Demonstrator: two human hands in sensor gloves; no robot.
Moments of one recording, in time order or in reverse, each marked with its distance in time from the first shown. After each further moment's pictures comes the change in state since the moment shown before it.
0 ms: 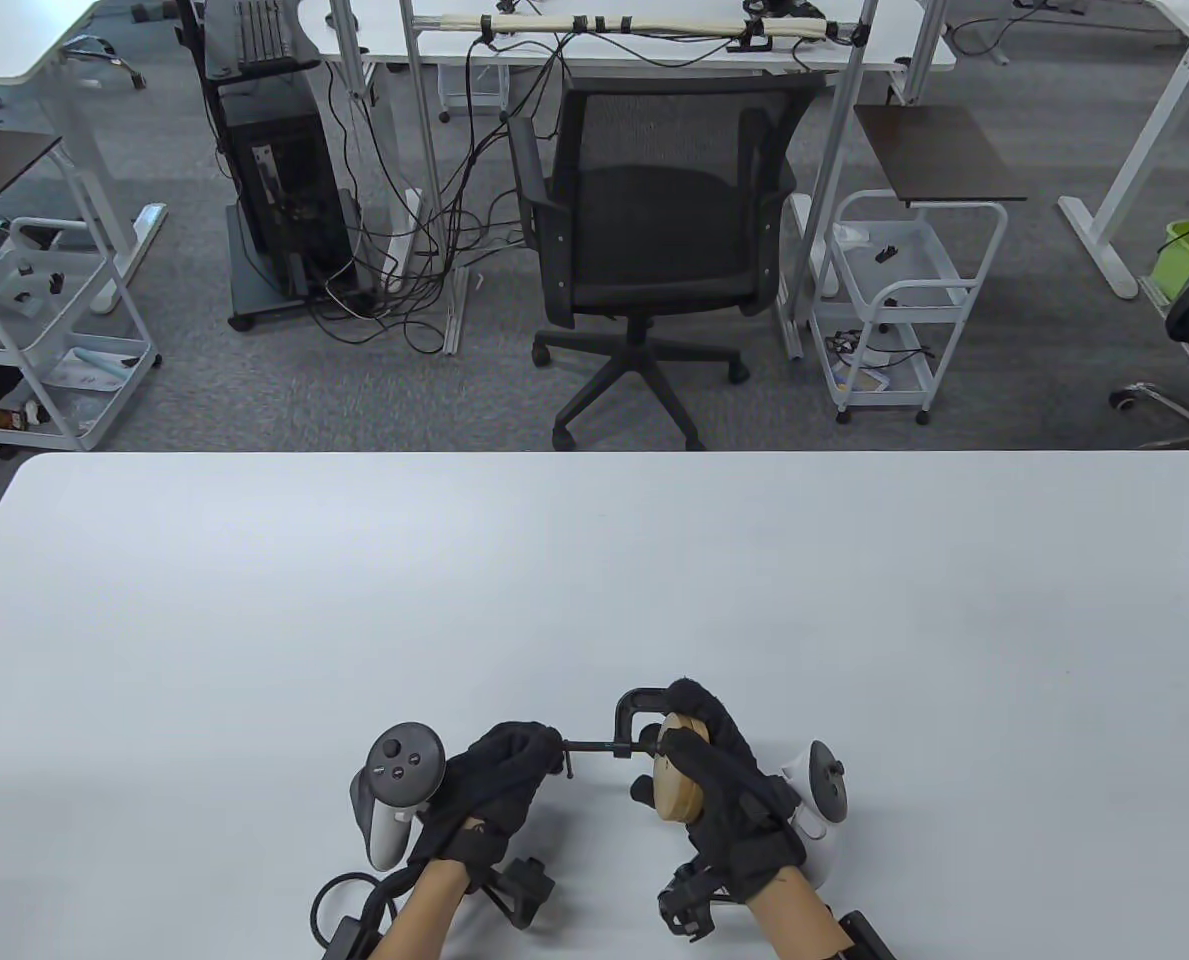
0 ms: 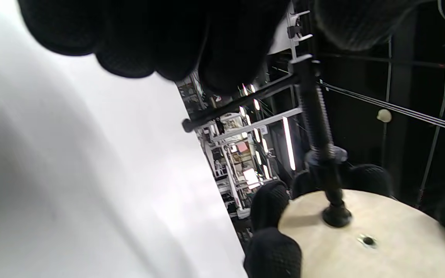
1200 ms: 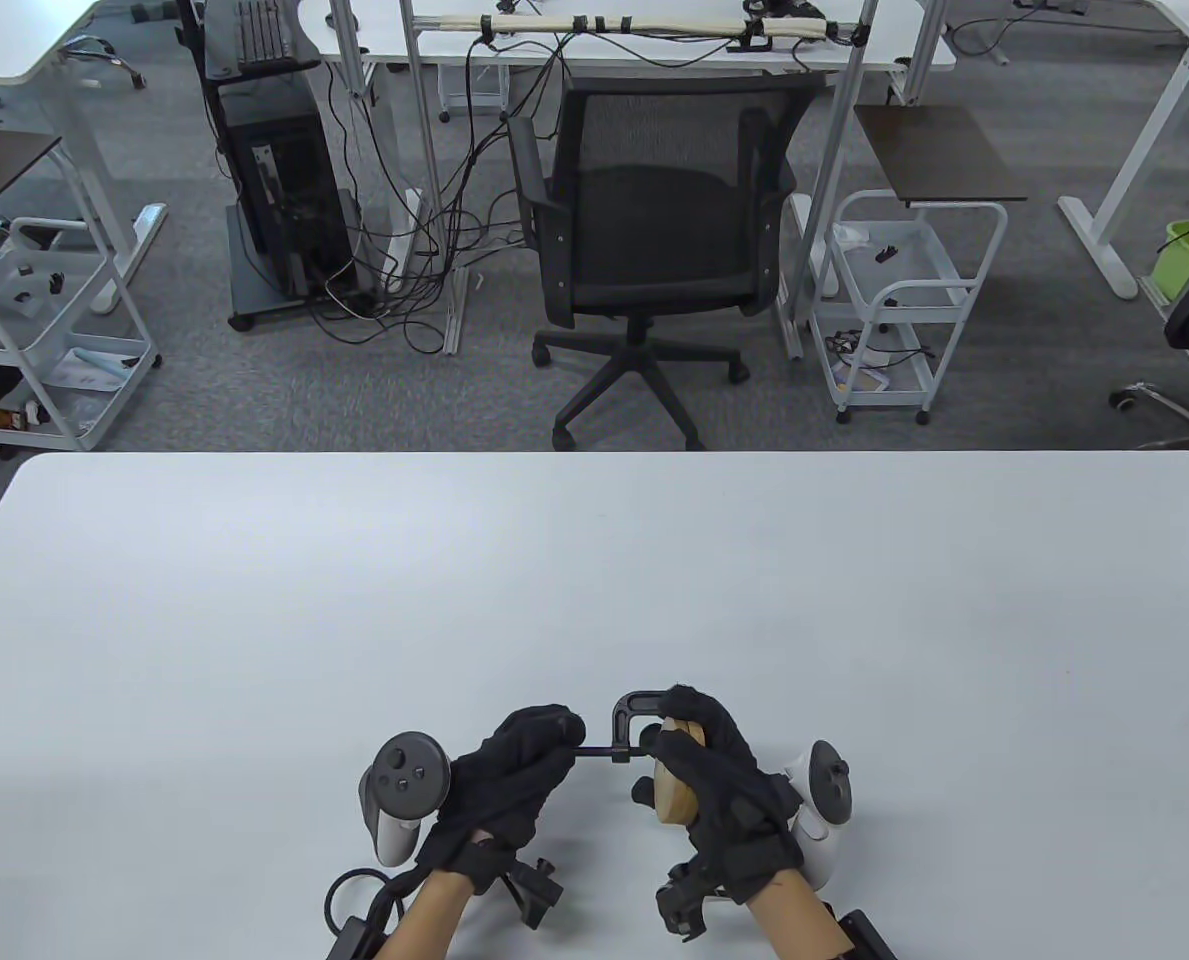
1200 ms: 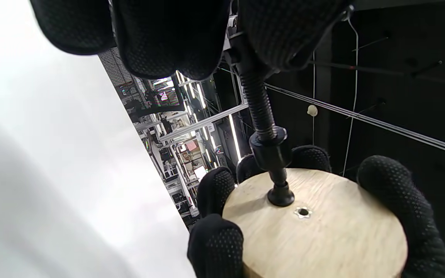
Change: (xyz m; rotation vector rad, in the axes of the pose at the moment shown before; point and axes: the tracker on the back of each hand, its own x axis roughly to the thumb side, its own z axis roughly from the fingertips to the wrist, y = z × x) left_hand 0.021 -0.007 0.002 0.020 -0.278 -0.009; right_hand 0.009 0.003 0.002 -0.027 -0.046 0.085
